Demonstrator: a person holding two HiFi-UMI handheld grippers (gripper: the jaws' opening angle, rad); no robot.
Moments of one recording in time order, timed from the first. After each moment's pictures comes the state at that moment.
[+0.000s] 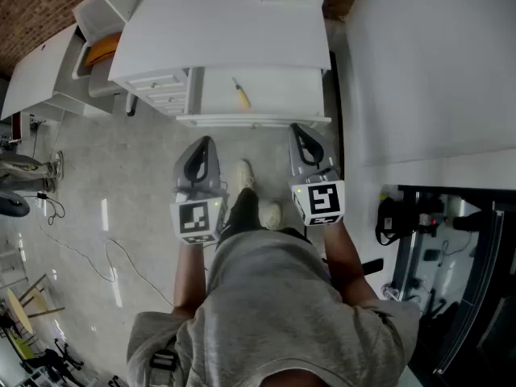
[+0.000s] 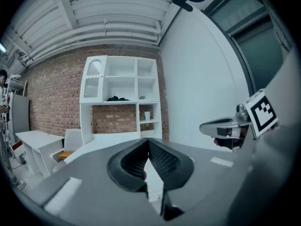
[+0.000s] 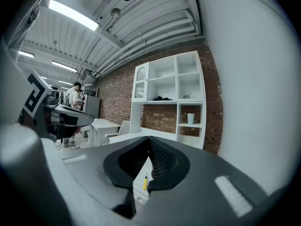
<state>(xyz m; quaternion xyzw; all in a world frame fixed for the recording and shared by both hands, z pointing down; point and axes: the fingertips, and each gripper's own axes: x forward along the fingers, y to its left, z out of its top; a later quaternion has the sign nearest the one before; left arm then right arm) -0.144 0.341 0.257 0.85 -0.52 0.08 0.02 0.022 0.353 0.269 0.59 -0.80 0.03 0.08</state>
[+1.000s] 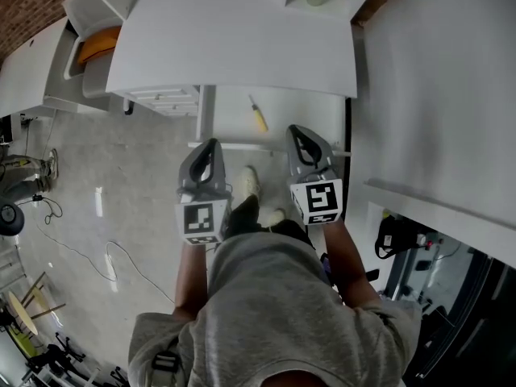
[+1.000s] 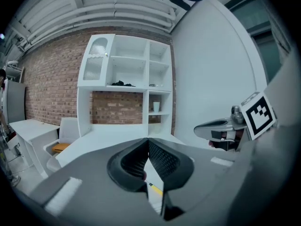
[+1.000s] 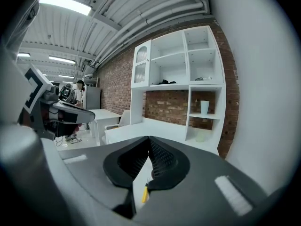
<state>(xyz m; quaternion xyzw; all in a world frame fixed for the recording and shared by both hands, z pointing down) -0.178 0.167 0.304 0.85 -0.51 0.10 0.07 -0.026 0.170 0.317 0.57 -0.81 0.06 0.14</state>
